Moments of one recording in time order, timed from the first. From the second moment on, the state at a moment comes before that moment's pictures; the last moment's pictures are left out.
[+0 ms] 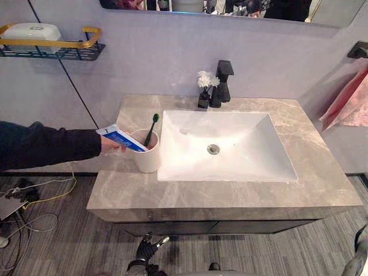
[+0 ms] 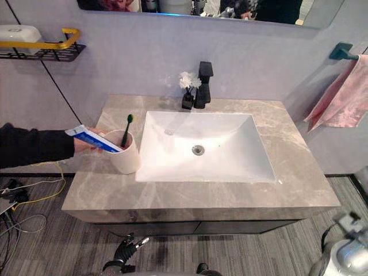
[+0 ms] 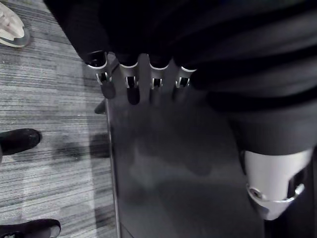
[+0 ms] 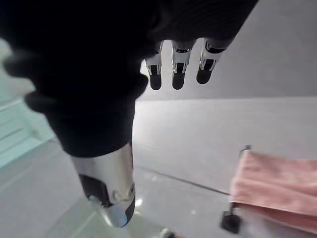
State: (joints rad) left arm 0.16 0.00 0.05 0.90 0.12 -0.16 0.09; right arm 0.30 0.05 -0.75 -0.27 0.18 -0.35 -0.35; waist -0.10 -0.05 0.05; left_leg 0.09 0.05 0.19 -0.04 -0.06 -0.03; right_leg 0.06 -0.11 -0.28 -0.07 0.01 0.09
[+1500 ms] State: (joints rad) left arm 0.13 0.06 0.01 0.97 0.07 -0.16 0.09; right arm 0.28 0.01 -0.27 0.88 0.27 -0.15 -0.06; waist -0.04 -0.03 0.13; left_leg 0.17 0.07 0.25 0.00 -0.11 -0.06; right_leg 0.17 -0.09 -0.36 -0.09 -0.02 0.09
